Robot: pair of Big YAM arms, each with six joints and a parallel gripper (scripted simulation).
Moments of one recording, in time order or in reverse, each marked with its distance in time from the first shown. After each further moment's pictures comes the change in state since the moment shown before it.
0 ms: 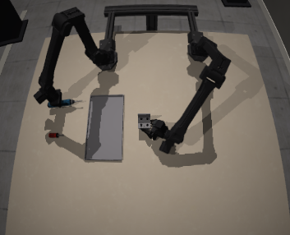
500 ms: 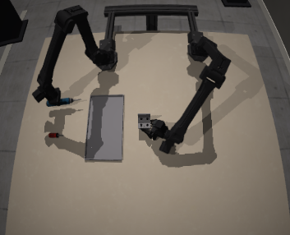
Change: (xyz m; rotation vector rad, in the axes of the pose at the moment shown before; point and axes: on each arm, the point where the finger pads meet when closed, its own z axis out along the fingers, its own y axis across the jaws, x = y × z) left arm 0.000 0.000 0.000 0.000 0.000 0.000; right arm -0.001 0.000 -0.020 -0.002 -0.004 0.000
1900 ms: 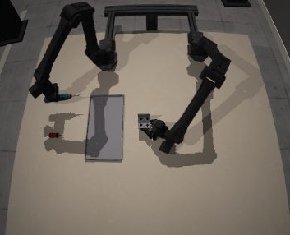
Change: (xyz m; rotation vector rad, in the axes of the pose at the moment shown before) left arm 0.000 0.000 0.000 0.000 0.000 0.000; right arm 0.003 -0.004 -0.046 0.011 0.014 0.003
